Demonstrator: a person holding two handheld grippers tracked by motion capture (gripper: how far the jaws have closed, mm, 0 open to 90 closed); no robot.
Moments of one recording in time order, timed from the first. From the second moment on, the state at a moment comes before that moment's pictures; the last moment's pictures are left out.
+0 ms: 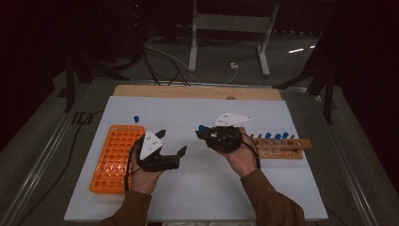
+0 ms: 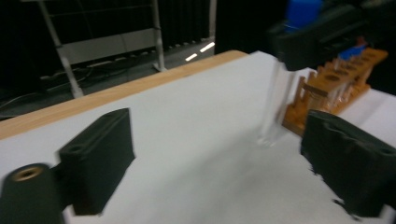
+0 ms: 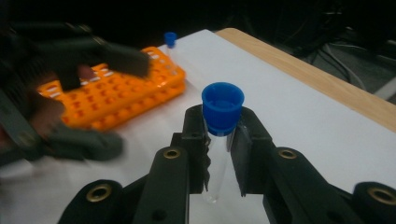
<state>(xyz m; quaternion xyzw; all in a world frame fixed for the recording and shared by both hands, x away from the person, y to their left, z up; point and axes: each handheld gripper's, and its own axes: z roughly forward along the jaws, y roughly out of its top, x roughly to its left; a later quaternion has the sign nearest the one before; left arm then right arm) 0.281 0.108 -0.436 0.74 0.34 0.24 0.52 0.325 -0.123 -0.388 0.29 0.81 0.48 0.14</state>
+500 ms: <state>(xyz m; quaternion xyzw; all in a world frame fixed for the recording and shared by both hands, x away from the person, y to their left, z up) 0.285 0.083 -0.445 0.76 0.31 0.21 0.52 0.318 -0.101 -0.396 0.27 0.82 0.49 0.11</state>
